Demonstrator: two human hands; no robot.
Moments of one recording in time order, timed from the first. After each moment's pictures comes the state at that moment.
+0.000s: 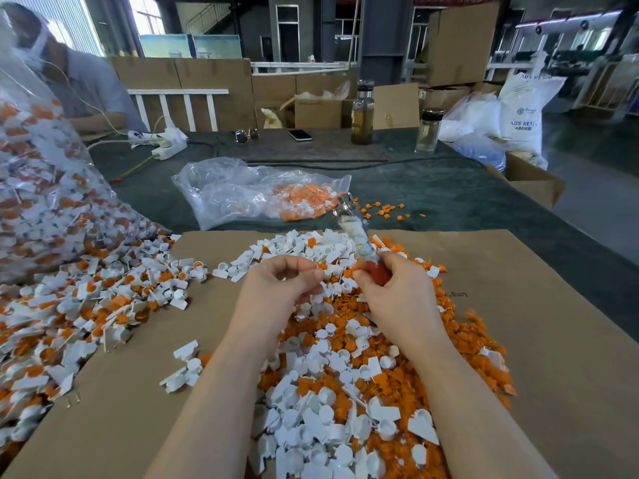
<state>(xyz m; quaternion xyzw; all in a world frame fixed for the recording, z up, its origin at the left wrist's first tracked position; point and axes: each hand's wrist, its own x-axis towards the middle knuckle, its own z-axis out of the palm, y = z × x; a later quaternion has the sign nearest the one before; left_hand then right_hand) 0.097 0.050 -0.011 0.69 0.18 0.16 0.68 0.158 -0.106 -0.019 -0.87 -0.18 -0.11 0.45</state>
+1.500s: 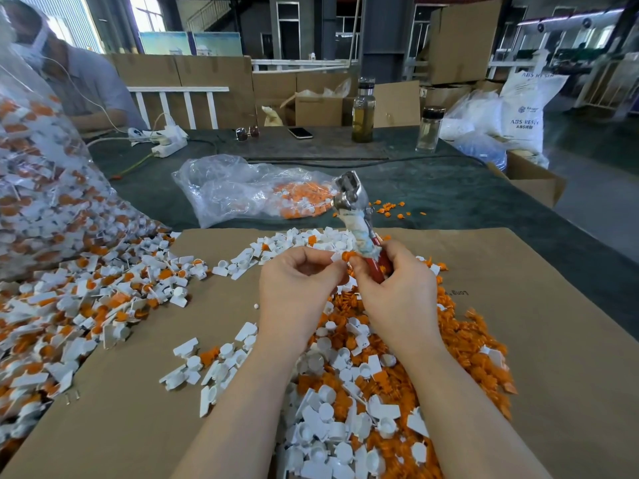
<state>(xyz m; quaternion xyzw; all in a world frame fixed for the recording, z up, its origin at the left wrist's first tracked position) 0.098 0.014 0.001 0.68 0.18 0.25 0.66 0.145 -0.099 -0.014 -0.82 -0.21 -0.23 0.48</state>
